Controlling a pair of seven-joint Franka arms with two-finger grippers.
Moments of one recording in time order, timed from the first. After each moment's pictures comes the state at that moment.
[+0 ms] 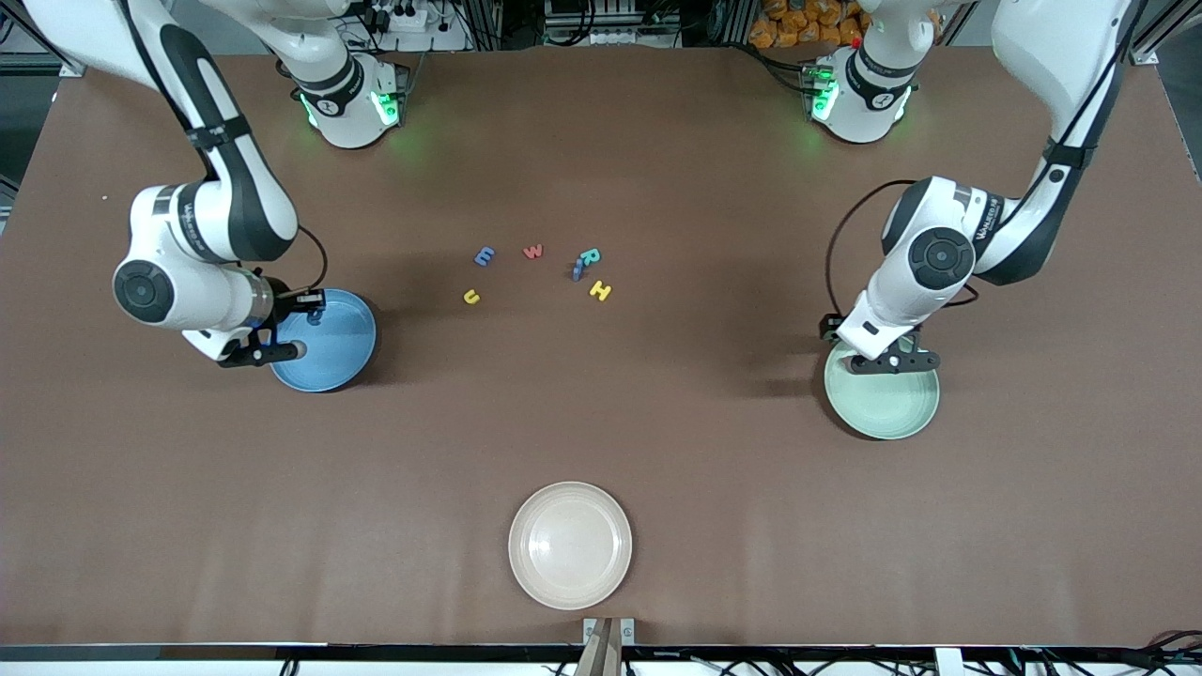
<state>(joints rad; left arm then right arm) 0.17 0.31 -0.44 -2.18 0.22 2.37 -0.52 -0.10 0.27 0.13 -2.12 0.00 2.05 -0.07</state>
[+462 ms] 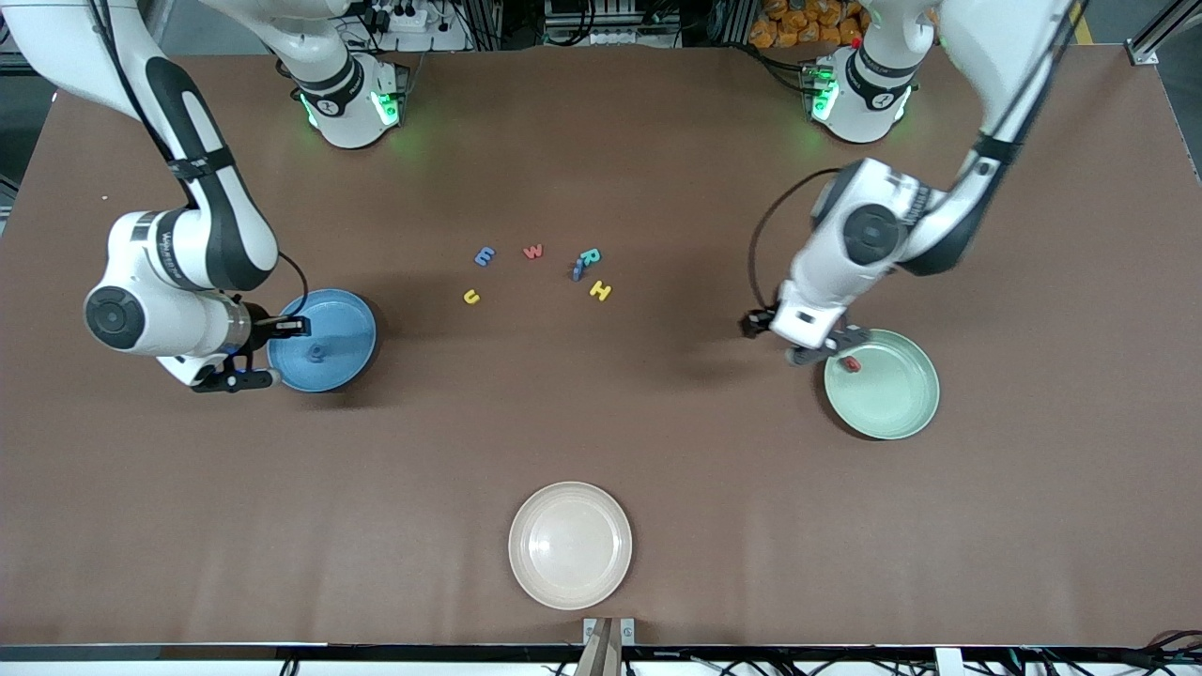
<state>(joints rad) -0.02 0.33 -0.51 -2.10 0.11 2.40 -0.95 -0.11 0.34 0.08 -2.01 -0.01 2.06 -0.07</state>
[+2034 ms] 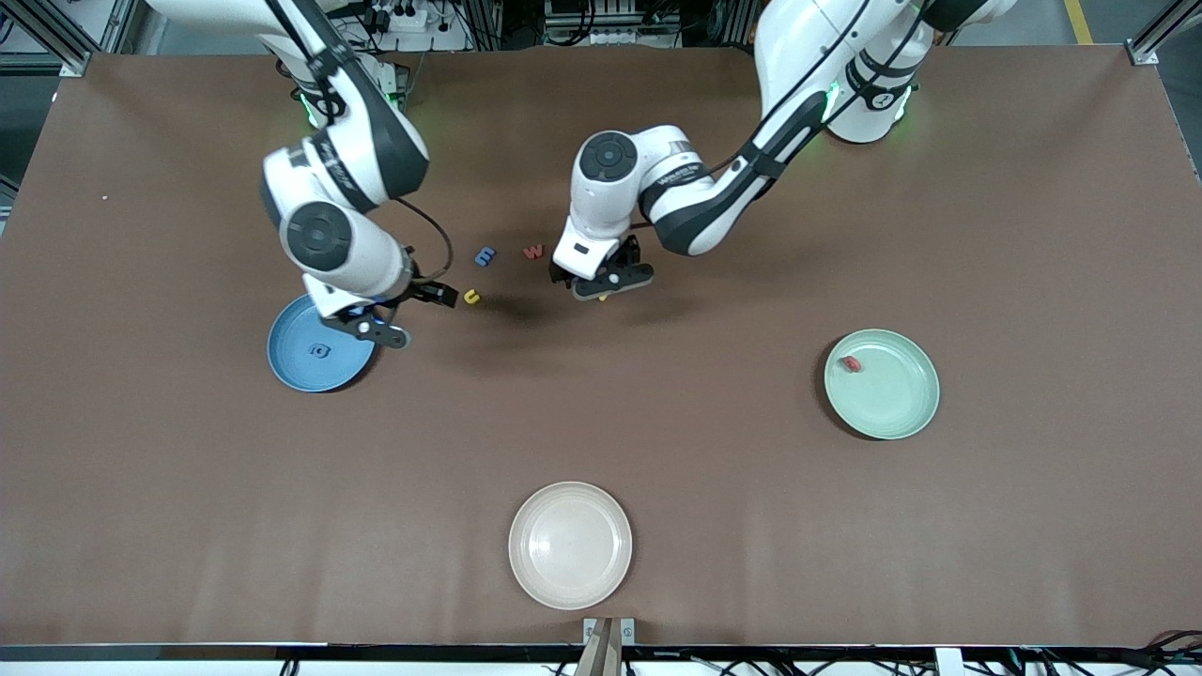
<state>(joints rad) -0.51 0.66 -0.50 -1.75 0.33 2.40 -1.45 0.11 0.27 0.35 -2.02 0.00 2.02 0.81</state>
